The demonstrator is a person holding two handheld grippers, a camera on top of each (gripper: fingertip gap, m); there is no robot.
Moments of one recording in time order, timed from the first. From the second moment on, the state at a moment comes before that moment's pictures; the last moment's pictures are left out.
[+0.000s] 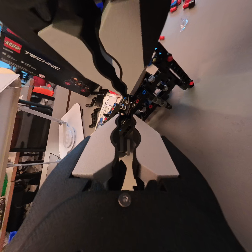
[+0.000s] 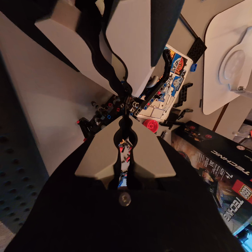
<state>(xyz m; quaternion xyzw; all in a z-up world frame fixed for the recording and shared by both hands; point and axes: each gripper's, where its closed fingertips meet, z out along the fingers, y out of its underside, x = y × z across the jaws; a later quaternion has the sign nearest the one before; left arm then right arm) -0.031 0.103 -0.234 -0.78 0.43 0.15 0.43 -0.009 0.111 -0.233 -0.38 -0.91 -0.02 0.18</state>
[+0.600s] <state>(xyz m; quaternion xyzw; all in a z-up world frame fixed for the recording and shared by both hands) -0.031 0.102 -0.234 -0.77 0.43 0.15 0.44 -0.008 0.108 -0.237 -0.27 -0.95 0.01 0.13</state>
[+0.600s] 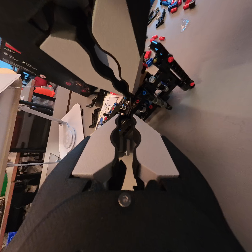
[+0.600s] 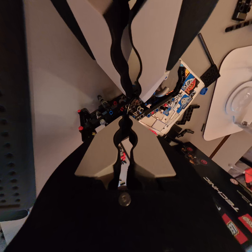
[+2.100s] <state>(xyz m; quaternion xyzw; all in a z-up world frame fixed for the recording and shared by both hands) -0.045 0.097 -0.233 -0.75 0.48 0.15 0.43 0.072 0.117 -0.295 -0.52 -0.81 0.27 0.05</state>
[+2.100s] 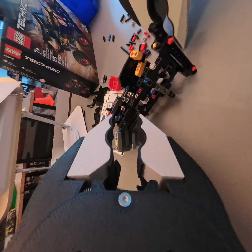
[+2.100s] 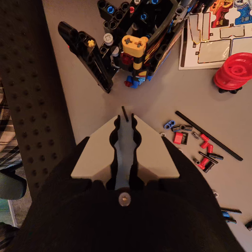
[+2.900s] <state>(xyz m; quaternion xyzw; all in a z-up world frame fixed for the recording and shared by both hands) -0.041 0.098 -0.240 -0.78 0.47 0.12 0.40 -0.010 0.086 -0.221 -0.49 -0.80 0.24 0.25</state>
